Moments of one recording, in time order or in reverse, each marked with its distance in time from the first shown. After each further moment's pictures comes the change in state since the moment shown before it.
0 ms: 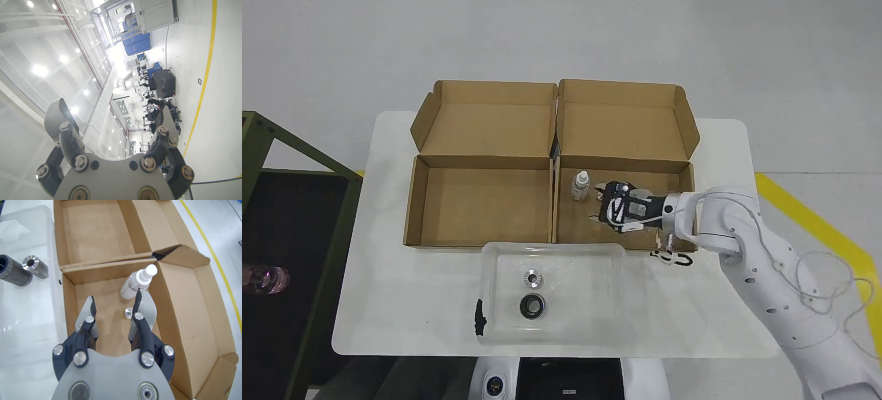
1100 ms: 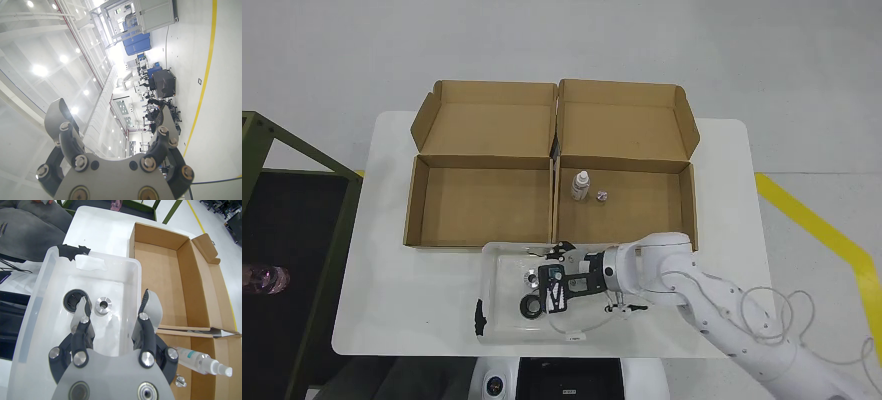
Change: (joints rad) left arm 0.000 0.000 0.000 0.000 0.000 0.000 0.000; right arm -0.011 -0.064 -0.293 -0.143 -0.147 0.018 -0.067
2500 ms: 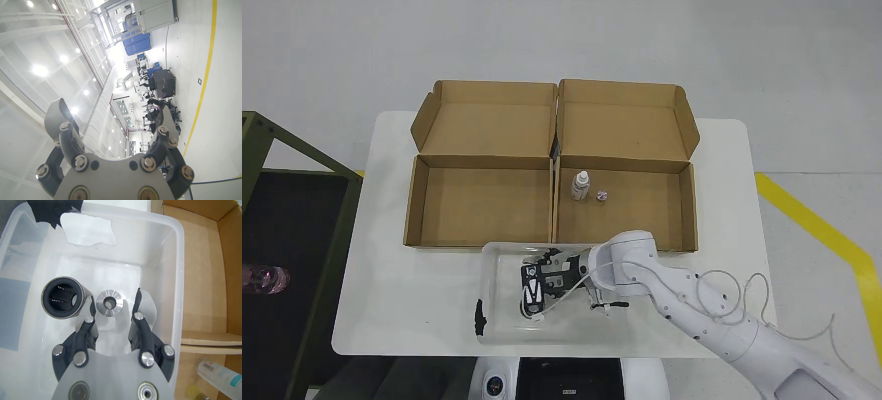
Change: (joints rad) left arm 0.000 0.000 0.000 0.000 0.000 0.000 0.000; right arm 0.101 -0.100 -0.154 0.237 -0.001 0.031 0.075
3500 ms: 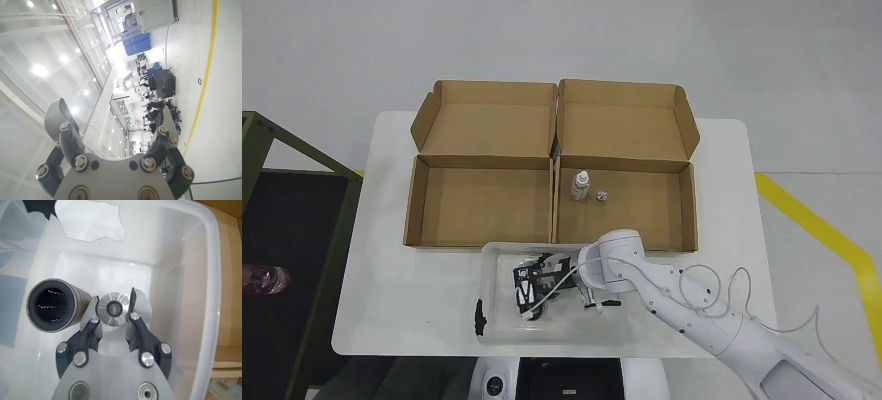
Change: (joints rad) left arm 0.000 0.000 0.000 0.000 0.000 0.000 0.000; right arm 0.030 -0.054 -0.039 0.085 -0.009 -0.025 -0.017
